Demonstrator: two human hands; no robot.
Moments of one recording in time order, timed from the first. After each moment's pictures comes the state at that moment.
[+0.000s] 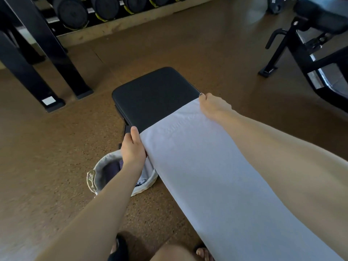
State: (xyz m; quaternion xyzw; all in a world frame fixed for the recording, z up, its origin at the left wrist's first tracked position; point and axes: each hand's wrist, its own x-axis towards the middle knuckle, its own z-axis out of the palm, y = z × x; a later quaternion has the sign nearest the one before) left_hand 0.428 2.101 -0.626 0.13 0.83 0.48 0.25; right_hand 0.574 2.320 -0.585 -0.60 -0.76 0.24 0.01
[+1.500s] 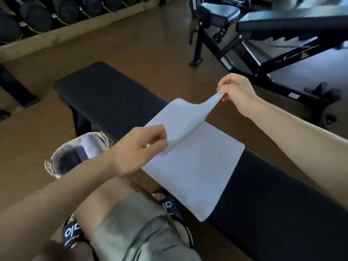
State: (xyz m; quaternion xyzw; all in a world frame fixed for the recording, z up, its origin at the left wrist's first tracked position) left_hand 0.678 1.952 -0.457 0.74 0.53 0.26 0.32; right_hand 0.944 2.162 -0.464 -0.59 -0.62 0.39 0.34
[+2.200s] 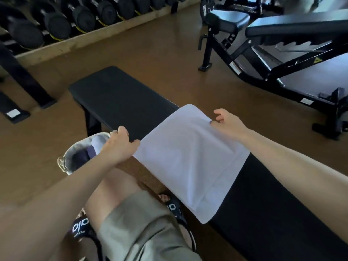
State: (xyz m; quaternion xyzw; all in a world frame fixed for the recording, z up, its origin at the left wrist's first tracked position) left_hand 0.626 1.979 -0.533 0.46 0.85 0.12 0.21; right_hand 0.950 2.137 -0.542 -0.60 -0.70 0.37 0.14
